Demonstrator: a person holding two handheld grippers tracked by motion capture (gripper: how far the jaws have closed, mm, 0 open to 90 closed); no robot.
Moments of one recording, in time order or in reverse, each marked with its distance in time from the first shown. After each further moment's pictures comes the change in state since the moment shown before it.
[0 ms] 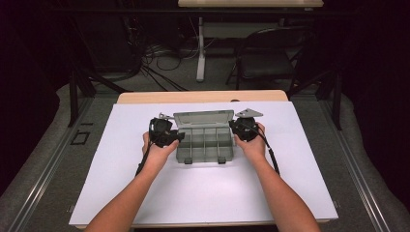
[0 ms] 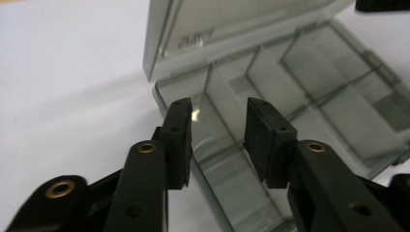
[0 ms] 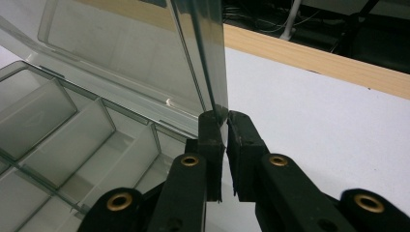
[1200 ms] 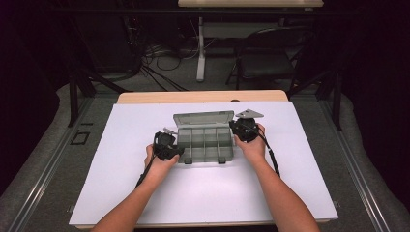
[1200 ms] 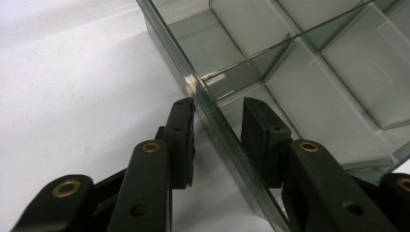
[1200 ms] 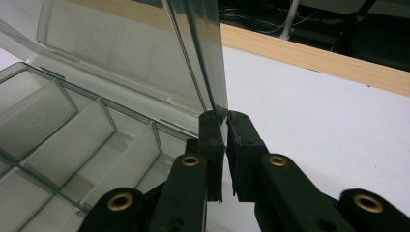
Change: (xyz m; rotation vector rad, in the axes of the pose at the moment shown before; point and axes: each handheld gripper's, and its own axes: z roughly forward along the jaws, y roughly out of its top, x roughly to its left) left arm -0.001 -0.036 0.030 0.097 0.024 0.024; right arm 0.000 -0.002 -0.001 -0.009 -0.003 0.009
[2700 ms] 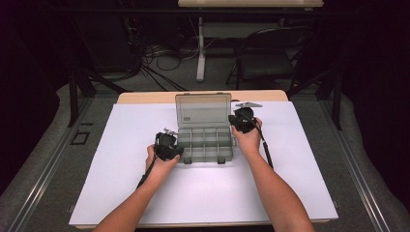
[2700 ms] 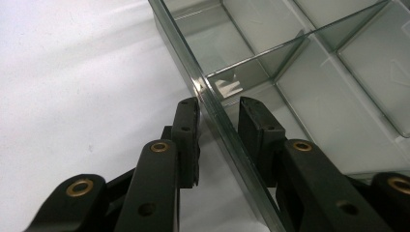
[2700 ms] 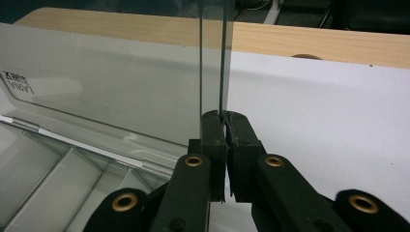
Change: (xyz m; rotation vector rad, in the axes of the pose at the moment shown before) left arm -0.002 -0.001 0.004 0.005 0.042 -0.010; right arm -0.009 0.019 0.025 0.058 -0.037 0.192
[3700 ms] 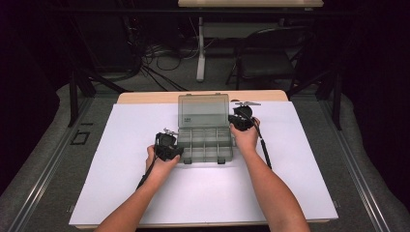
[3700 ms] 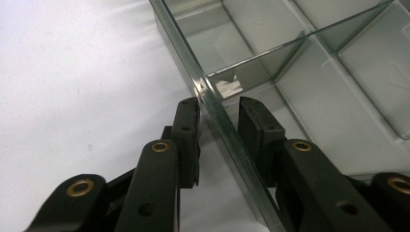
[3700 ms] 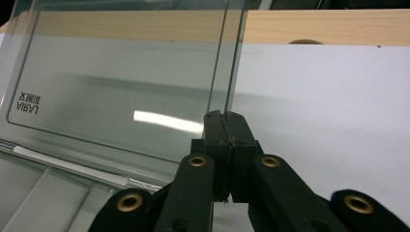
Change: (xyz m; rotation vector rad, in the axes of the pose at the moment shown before) left arm -0.001 -0.001 0.000 -0.006 0.000 -0.013; right arm -0.004 0.001 0.017 0.037 -0.018 0.071
